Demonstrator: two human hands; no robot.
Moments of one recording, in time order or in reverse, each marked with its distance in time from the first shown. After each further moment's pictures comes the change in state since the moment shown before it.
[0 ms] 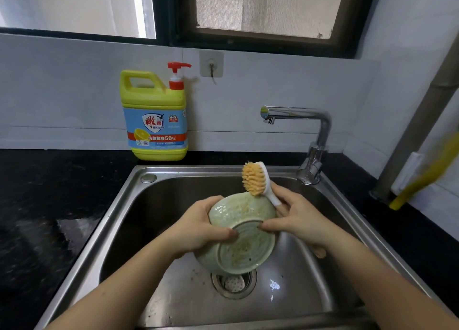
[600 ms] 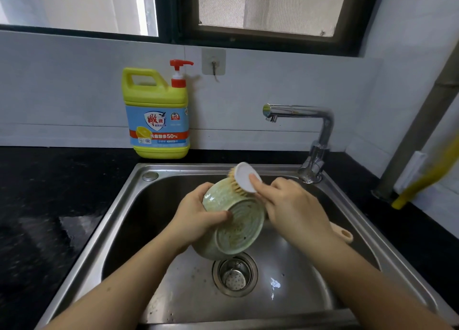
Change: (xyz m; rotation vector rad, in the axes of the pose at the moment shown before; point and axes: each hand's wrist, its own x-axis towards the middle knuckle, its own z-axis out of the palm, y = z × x) left_hand 0.003 -0.004 -0.001 -0.023 0.264 0.067; right_hand 0.005 -0.010 0.025 -1.275 0.458 -0.391
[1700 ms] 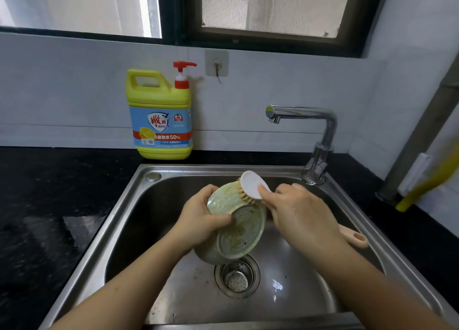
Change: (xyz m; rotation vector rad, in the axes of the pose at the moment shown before) left_hand -0.001 0.000 0.003 0.139 0.038 0.028; right_hand -0.006 -0.002 -0.001 -0.190 0.025 -0.046
